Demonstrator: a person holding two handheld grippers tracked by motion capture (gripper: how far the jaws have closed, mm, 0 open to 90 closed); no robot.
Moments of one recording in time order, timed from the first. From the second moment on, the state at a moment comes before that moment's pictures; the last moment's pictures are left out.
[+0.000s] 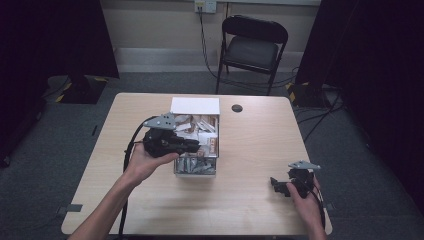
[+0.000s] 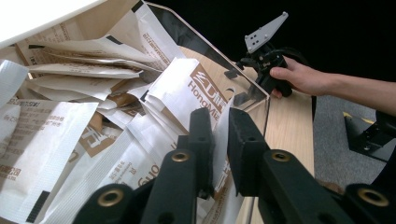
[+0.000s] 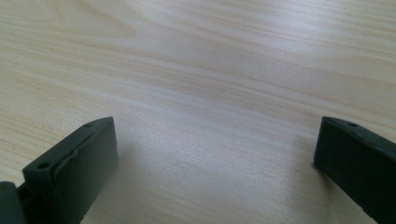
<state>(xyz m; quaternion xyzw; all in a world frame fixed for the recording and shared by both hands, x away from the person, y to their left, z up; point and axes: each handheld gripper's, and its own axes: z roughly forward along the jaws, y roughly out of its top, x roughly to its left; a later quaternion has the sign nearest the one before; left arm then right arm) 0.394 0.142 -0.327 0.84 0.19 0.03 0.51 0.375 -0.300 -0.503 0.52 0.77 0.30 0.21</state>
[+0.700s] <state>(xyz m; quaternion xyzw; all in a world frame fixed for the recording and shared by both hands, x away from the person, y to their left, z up) 0.396 0.155 -0.326 0.82 0.22 0.03 0.53 0.375 -0.300 -0.503 0.52 0.77 0.30 0.21</state>
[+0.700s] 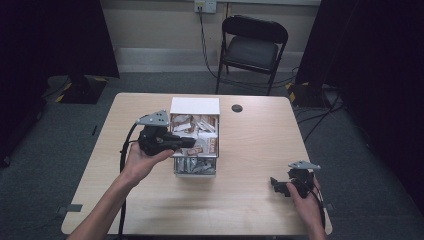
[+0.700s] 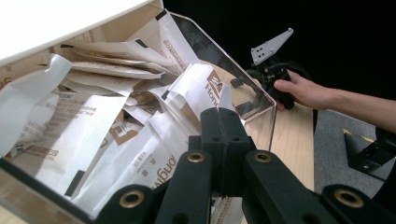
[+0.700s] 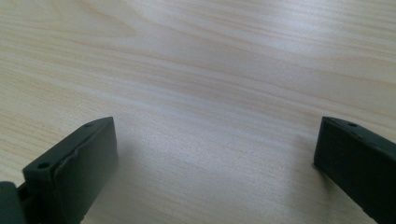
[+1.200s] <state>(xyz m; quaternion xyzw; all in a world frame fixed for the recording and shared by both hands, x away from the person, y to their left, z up) 0.393 0.158 -0.320 0.81 0.21 0.04 0.55 0.375 -0.300 -0.503 0.52 0.77 0.30 0.21</state>
